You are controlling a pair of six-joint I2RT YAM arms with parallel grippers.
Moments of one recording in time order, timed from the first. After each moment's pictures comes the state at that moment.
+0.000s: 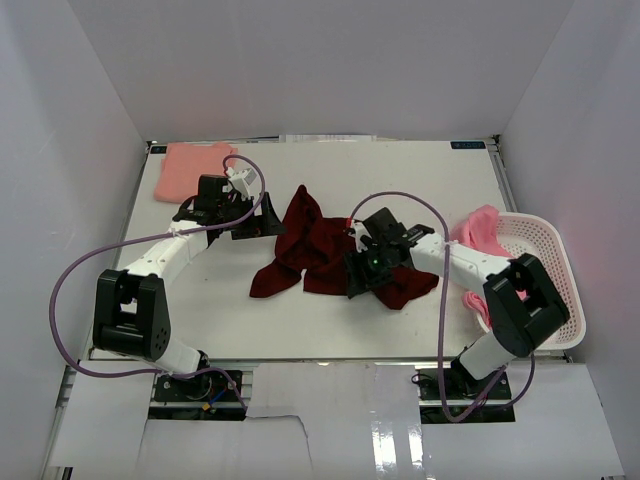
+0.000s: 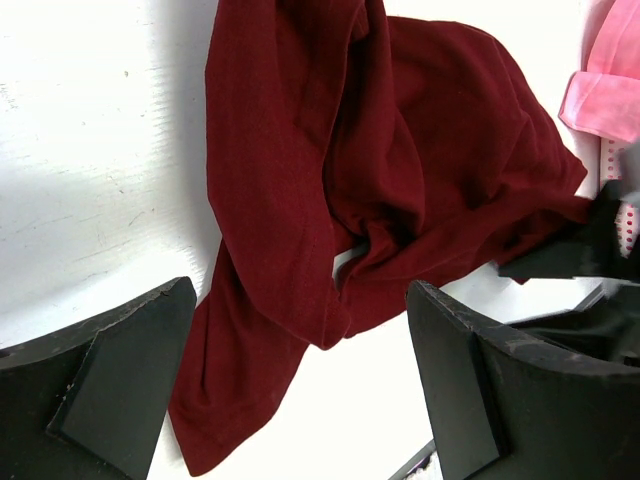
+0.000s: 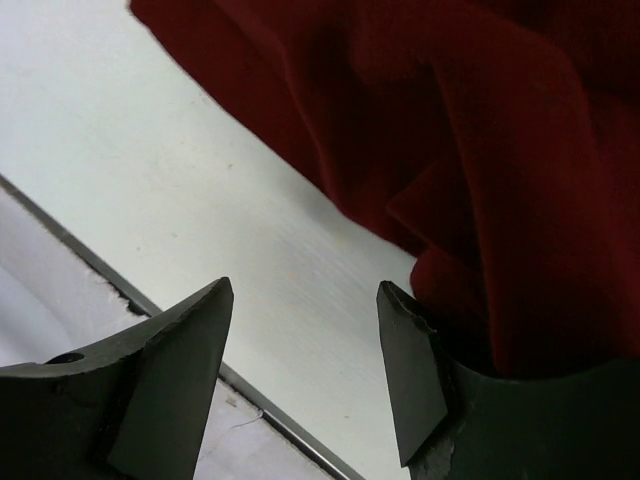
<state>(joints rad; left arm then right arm) -0.19 1.50 1.01 -0.29 0.51 -0.29 0.66 1.52 0.95 -0.55 -0.36 0.18</state>
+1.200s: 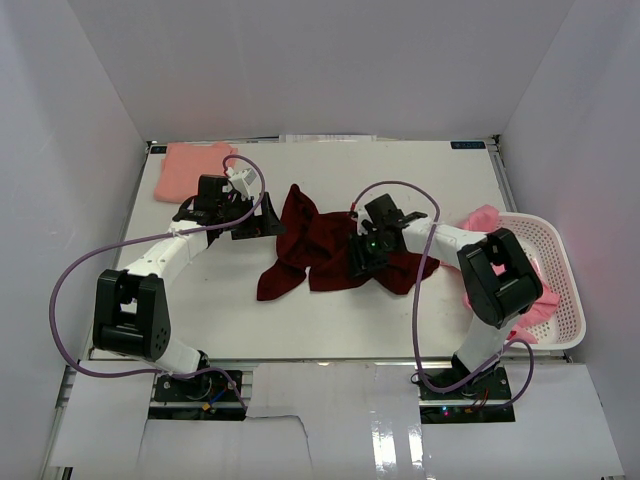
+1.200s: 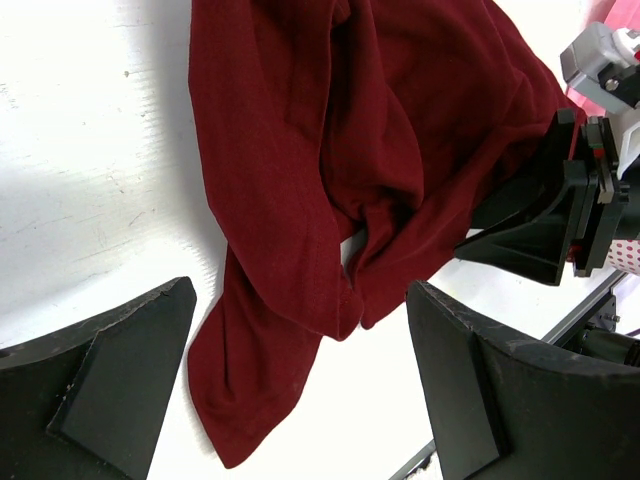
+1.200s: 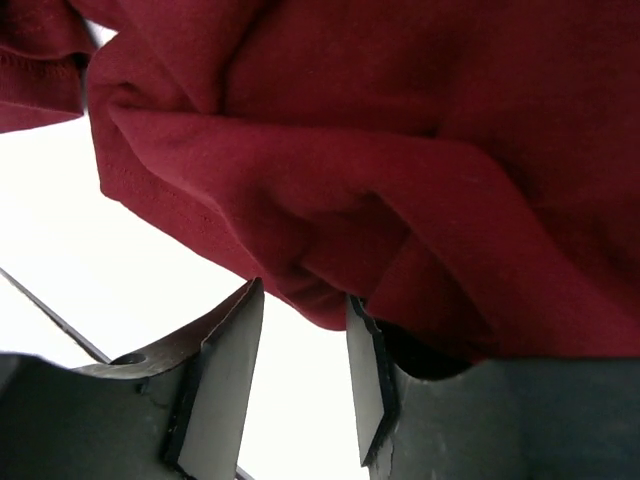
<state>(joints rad) -0.19 1.50 1.01 -0.29 0.51 -0.29 0.56 1.75 1.06 -0.42 -0.41 0.21</state>
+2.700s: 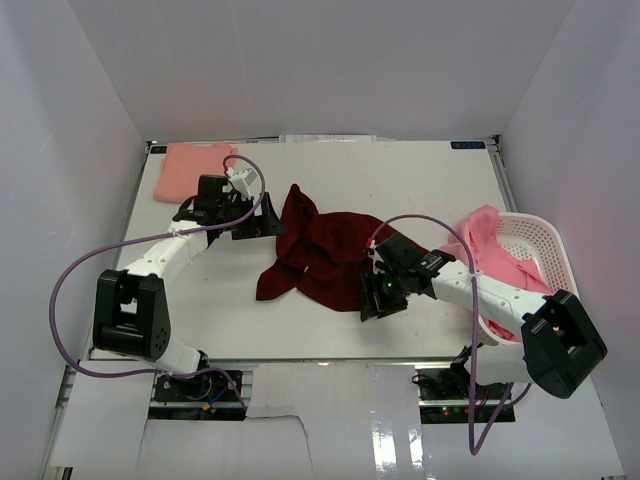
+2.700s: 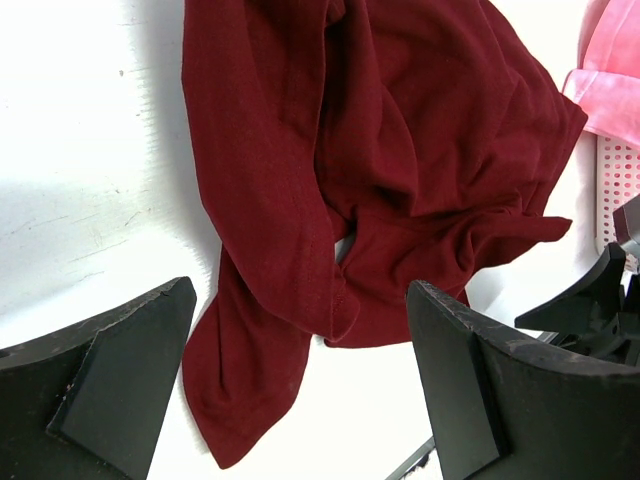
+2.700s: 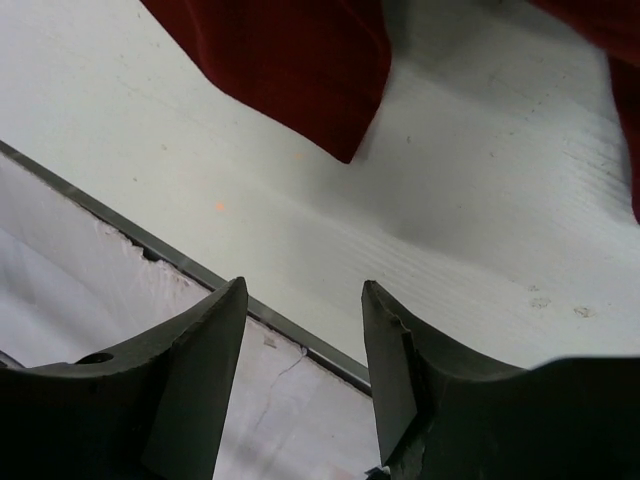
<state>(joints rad) -0.19 1.50 1.01 -0.29 0.52 -0.29 0.73 1.30 0.75 -0.61 -0.31 0.43</state>
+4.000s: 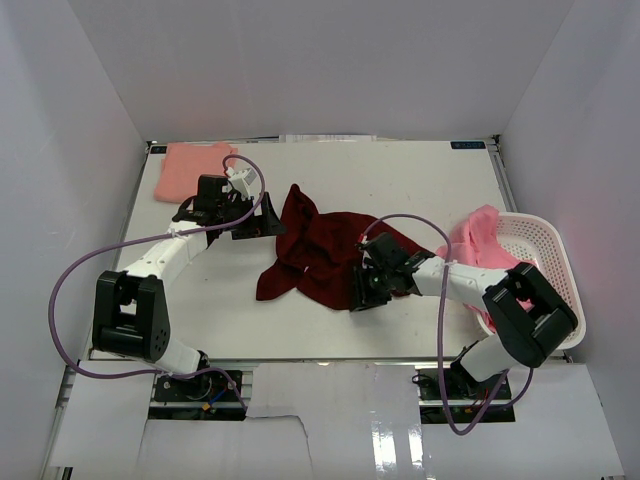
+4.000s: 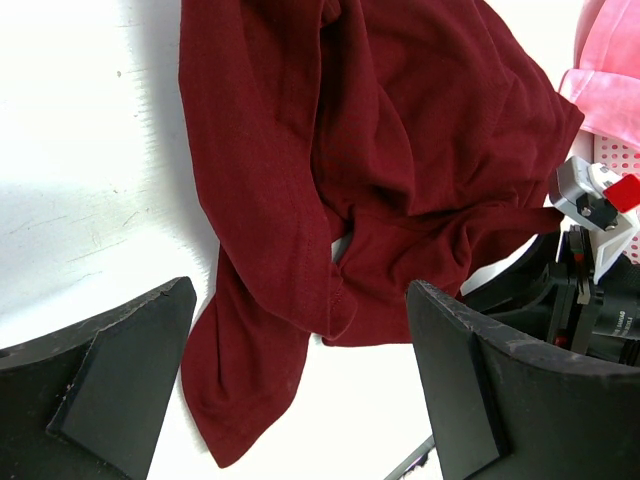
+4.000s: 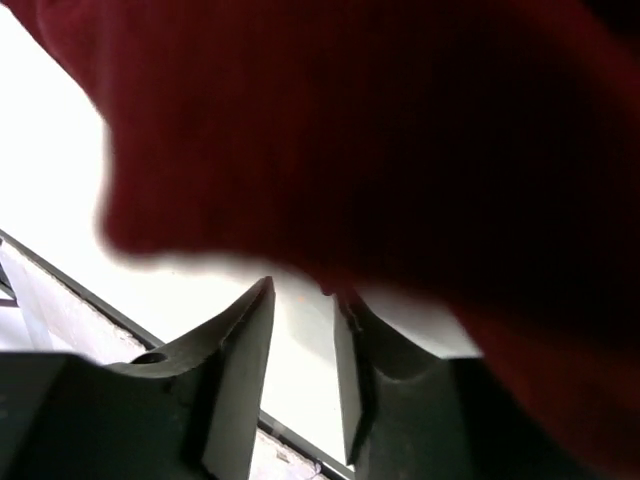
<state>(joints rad) -0.19 1.49 1.01 -0.29 0.52 -0.29 0.73 1.49 0.71 -0.29 -0.30 0.52</state>
